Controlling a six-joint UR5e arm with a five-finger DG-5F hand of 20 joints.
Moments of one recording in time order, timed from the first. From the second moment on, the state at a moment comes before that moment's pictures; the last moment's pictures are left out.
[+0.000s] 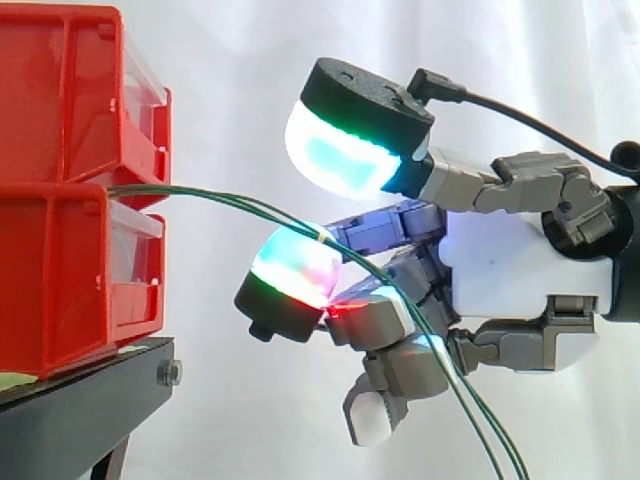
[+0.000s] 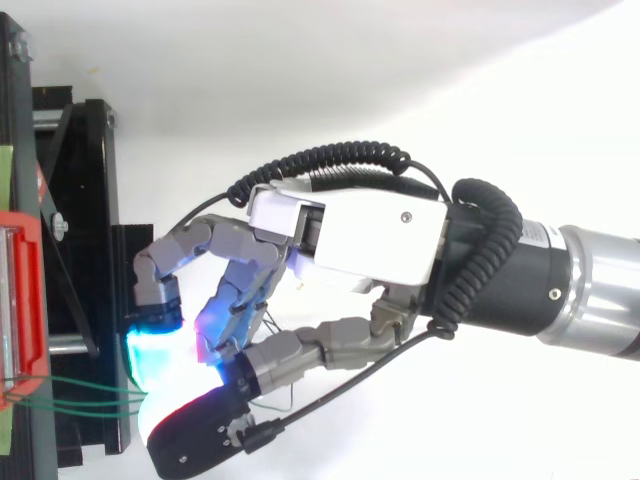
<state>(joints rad) 0.23 -2.32 -1.14 -2.77 -1.17 -0.22</state>
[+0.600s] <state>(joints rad) 0.23 -2.38 -1.10 -2.76 -1.16 -0.22</state>
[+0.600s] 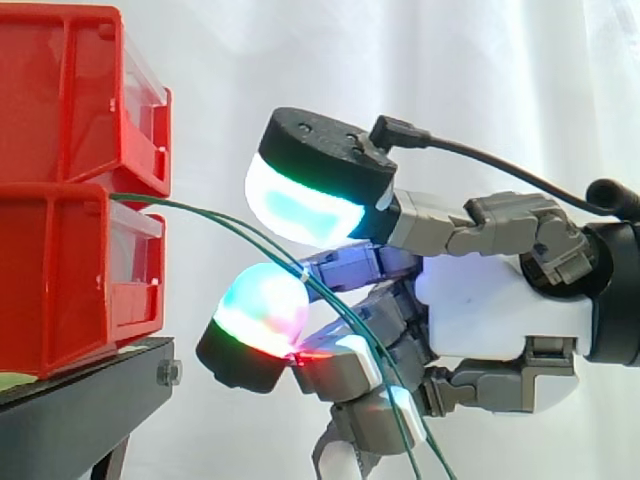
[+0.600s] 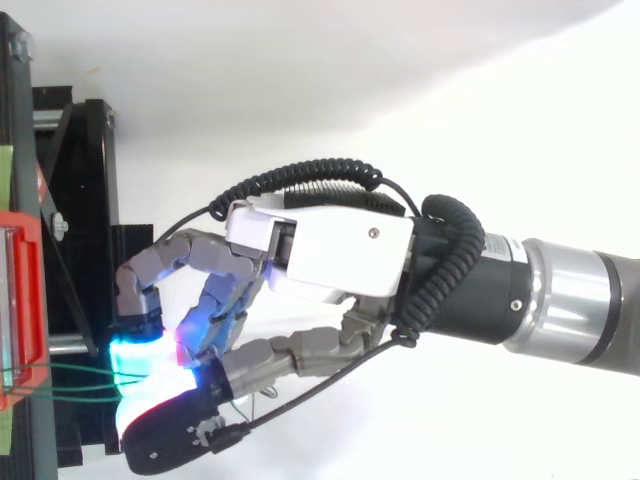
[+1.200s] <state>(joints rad) 0.23 -2.36 -1.06 -2.83 -1.17 -0.21</state>
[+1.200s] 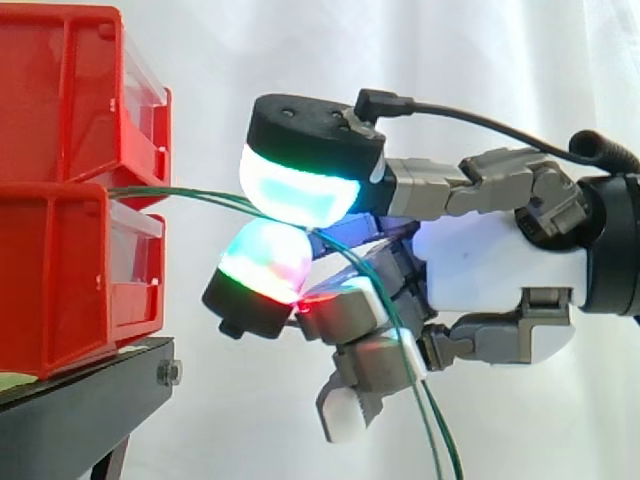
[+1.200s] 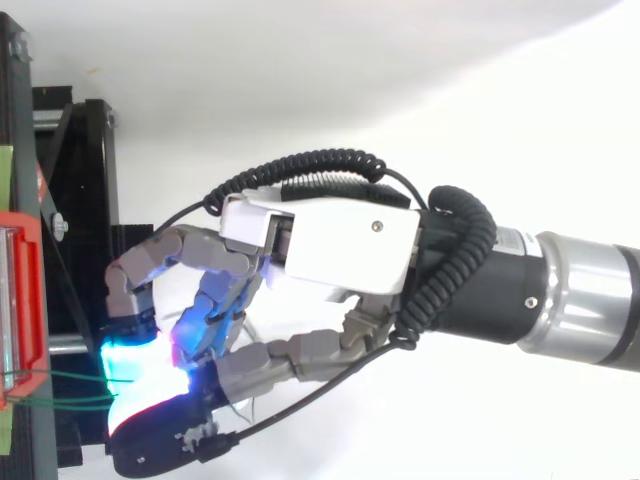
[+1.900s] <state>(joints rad) 0.23 -2.32 -1.04 -2.99 -1.17 -0.21</state>
